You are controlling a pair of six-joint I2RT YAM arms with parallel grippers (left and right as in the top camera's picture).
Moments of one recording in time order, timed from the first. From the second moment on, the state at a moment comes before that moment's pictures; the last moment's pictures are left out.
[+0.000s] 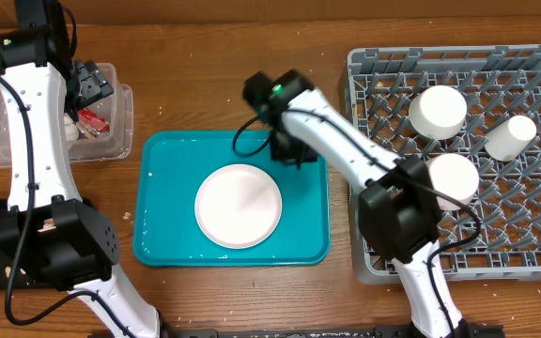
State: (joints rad) left arm 0.24 1.99 2.06 -1.32 -0.27 -0.40; right arm 0.62 2.31 2.10 -1.48 0.18 0.61
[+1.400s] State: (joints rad) left arm 0.24 1.99 2.06 -1.32 -0.27 -0.40; right arm 1.06 2.31 2.01 -1.15 -0.15 0.43
